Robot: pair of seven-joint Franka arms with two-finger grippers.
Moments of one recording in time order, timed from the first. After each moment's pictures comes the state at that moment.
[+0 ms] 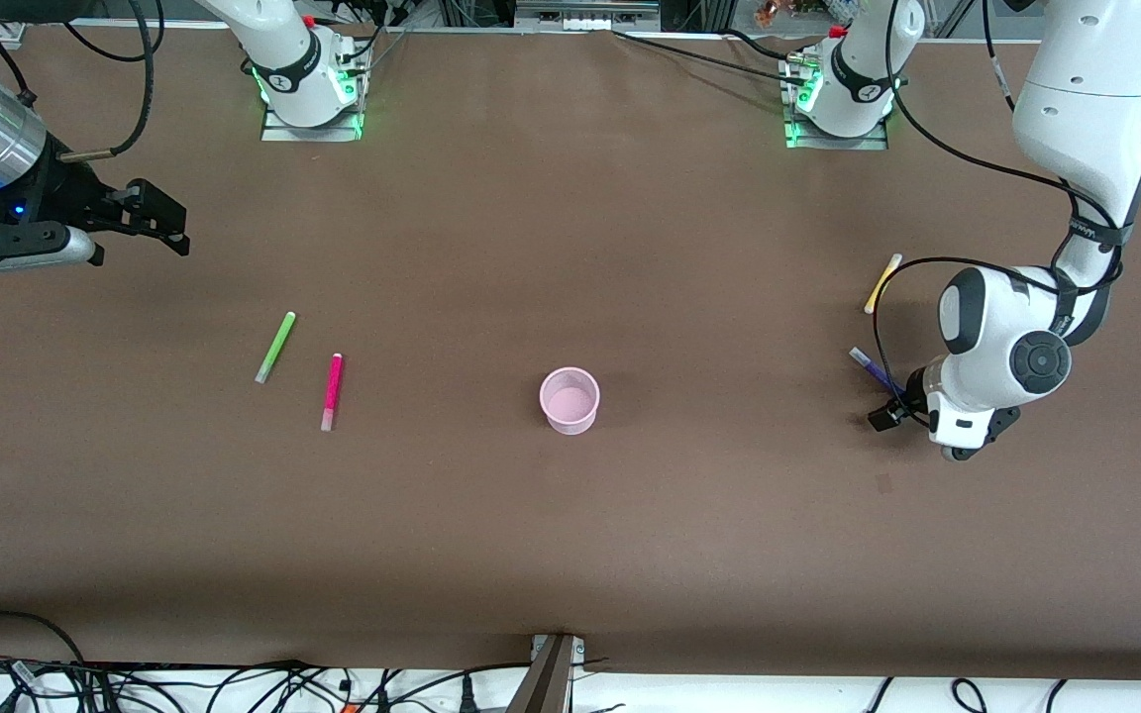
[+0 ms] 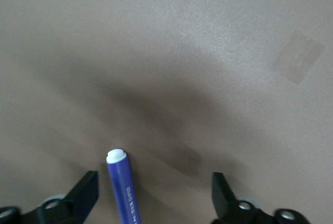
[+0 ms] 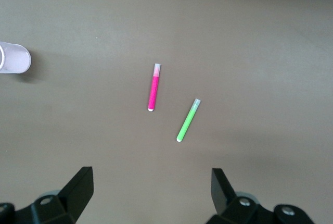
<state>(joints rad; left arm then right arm) 0.09 0.61 -0.07 -1.88 0.04 2.38 -0.64 0.17 -0.01 -0.05 -1.66 0.02 1.68 -0.01</state>
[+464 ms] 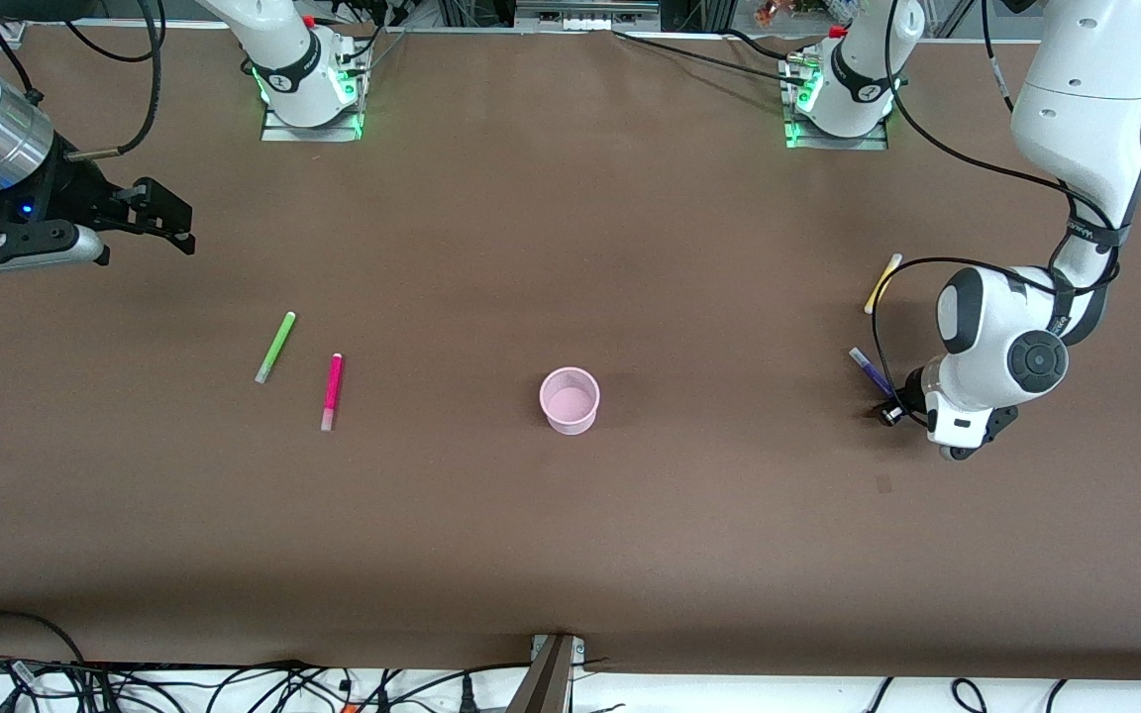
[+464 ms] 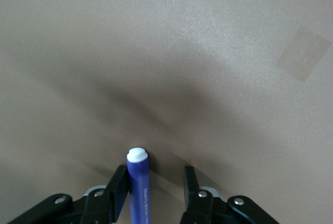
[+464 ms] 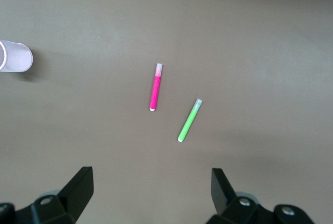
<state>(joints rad) 0.09 0.61 -0.07 -1.89 0.04 2.38 -0.64 0.17 -0.01 -0.04 -1.66 0.02 1.68 -0.01</state>
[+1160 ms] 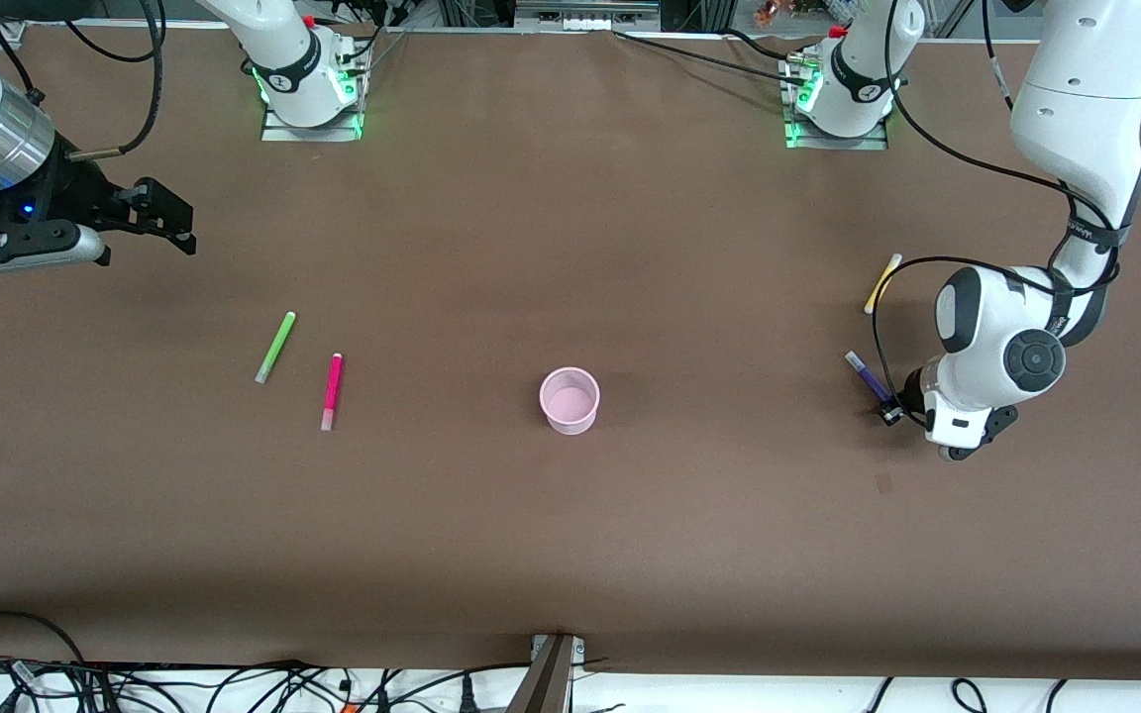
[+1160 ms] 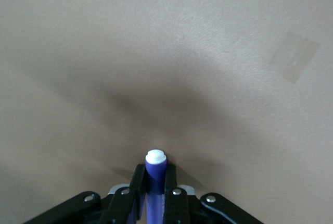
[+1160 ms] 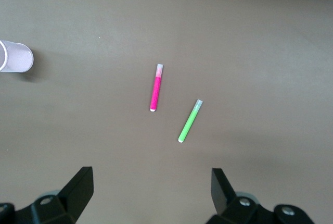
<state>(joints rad) 0.09 0.60 -0.07 -1.88 0.06 2.39 -0.64 0.17 -0.01 -0.04 -1.66 0.02 1.68 -0.01</state>
